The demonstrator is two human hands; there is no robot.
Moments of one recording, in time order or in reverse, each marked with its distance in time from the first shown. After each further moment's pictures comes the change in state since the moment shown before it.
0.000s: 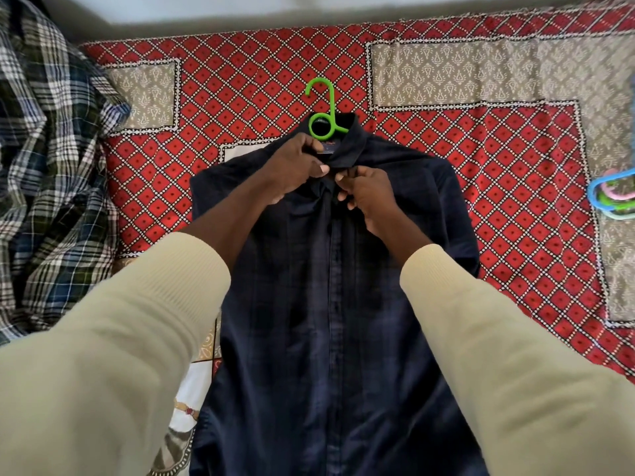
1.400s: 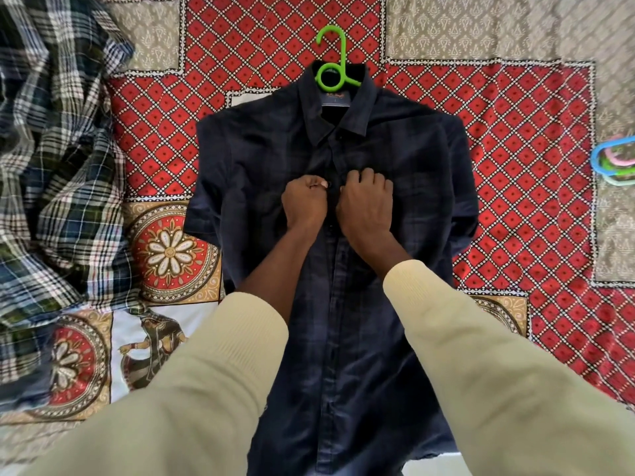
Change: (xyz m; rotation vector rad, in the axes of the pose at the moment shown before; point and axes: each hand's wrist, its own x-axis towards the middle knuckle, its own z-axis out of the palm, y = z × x) left_hand -0.085 -0.066 0.091 -0.127 0.554 -0.252; right_hand -0.078 0.065 0.016 -1.463 0.354 -0.479
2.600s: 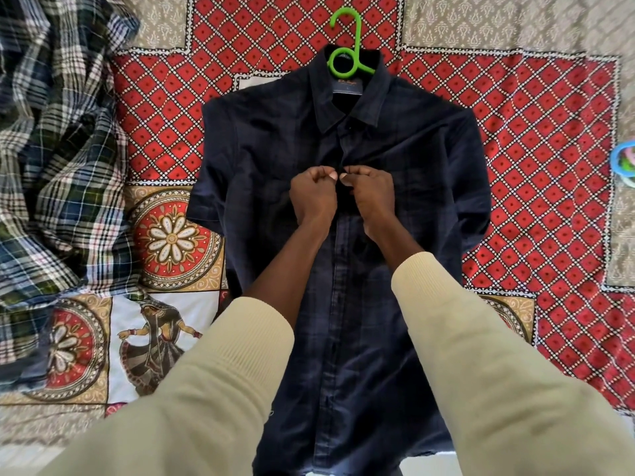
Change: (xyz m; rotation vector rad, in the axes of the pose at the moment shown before) left_hand -0.011 -0.001 0.005 -0.275 0.047 -0.079; right_hand 0.014 0.002 0.001 1.405 -0.311 0.607
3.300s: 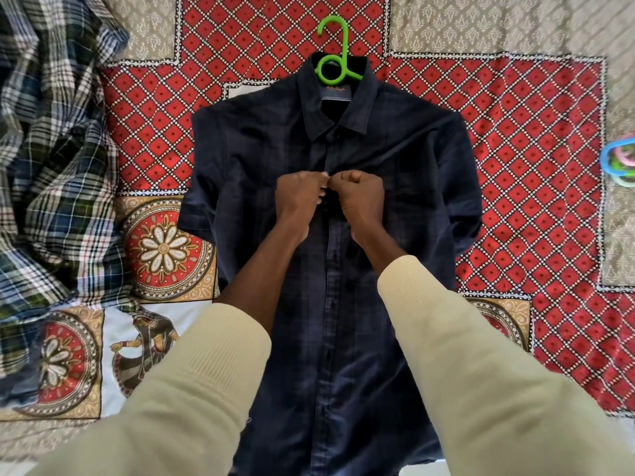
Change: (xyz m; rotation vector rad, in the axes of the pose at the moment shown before) left_hand 0.008 0.012 -0.015 0.032 -0.129 -0.054; right_hand 0.001 0.005 0.004 -0.085 0.059 -0.087
